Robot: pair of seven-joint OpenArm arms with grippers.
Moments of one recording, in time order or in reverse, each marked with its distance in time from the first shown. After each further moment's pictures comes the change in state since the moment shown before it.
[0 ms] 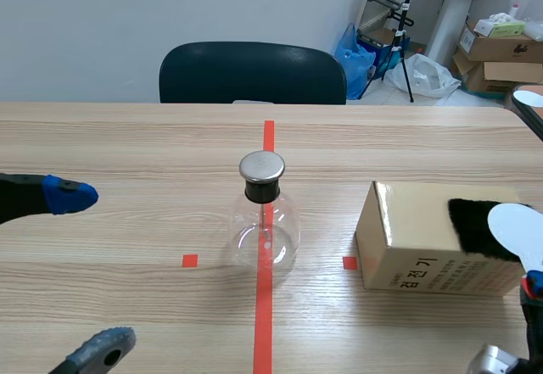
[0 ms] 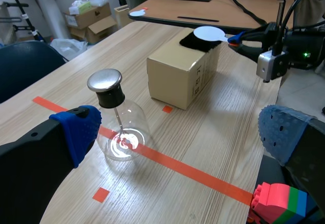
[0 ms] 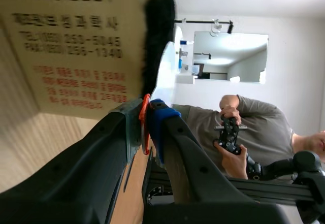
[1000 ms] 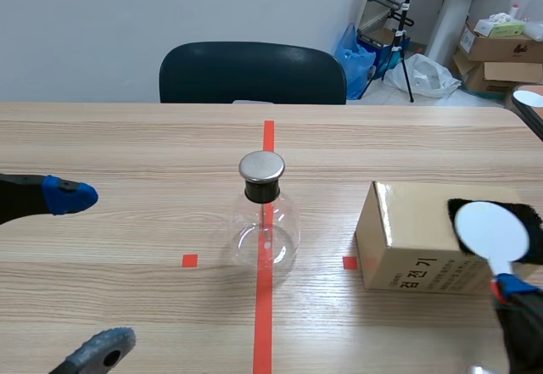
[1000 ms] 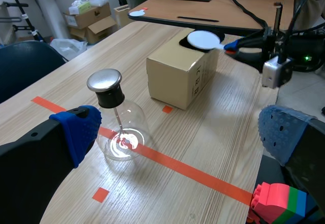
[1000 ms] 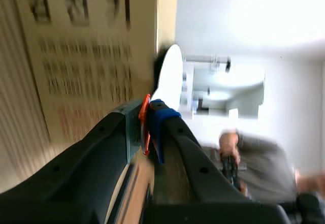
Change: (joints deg) left arm 0.0 0.0 0.0 0.0 0.0 0.0 0.0; right arm 0.3 0.2 -1.0 -0.3 -1.4 -0.4 5.8
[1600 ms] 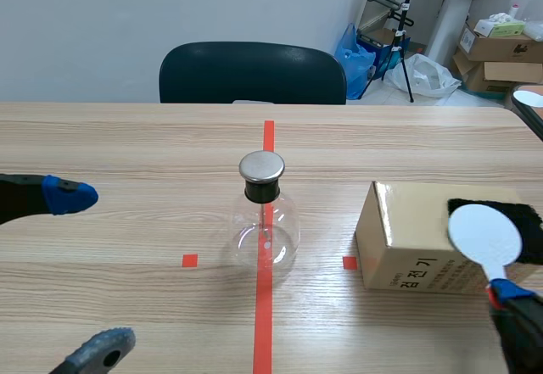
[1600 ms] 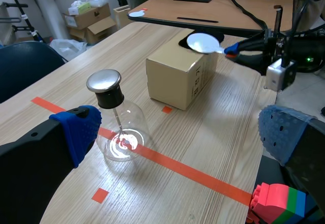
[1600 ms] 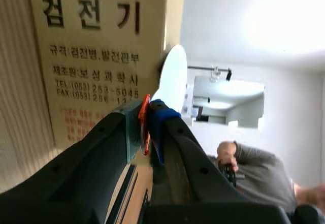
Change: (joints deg) left arm 0.0 0.0 0.0 0.0 0.0 0.0 -0.2; right arm -0.7 0.7 0.0 0.0 -1.4 -0.2 -2.0
